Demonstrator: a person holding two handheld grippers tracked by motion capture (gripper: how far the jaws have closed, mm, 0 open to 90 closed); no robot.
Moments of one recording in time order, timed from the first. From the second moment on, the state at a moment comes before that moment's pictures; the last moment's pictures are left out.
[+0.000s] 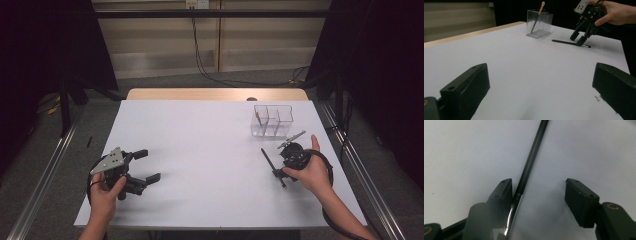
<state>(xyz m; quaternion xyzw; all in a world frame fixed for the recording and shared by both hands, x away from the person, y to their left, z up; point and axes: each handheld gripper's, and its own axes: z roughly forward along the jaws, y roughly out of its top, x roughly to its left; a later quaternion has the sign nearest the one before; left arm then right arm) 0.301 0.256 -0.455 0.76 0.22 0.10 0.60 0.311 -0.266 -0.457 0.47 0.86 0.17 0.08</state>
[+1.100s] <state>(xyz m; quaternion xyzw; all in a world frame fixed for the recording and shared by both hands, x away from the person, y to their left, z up) 0.301 0.255 -0.455 0.76 0.22 0.10 0.60 0.320 -0.253 -0.451 0.44 0.89 0.14 0.04</state>
